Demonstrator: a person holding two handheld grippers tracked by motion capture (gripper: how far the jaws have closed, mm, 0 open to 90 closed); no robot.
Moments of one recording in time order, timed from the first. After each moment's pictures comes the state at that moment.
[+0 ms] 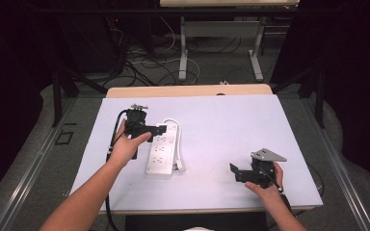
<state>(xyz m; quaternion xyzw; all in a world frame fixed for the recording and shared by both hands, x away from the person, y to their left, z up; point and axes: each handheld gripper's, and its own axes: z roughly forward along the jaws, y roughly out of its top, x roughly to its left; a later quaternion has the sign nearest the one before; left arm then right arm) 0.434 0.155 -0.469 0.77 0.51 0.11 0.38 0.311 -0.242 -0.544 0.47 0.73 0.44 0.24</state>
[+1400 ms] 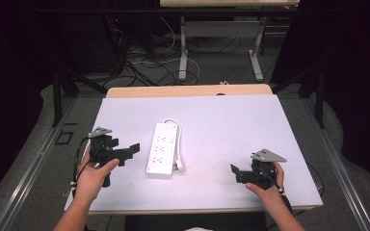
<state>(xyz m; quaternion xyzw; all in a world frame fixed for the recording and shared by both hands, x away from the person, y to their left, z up) 0.343 0.232 -0.475 0.71 0.53 0.13 0.45 0.308 -0.243 -0.541 0.47 0.74 0.42 0.24</state>
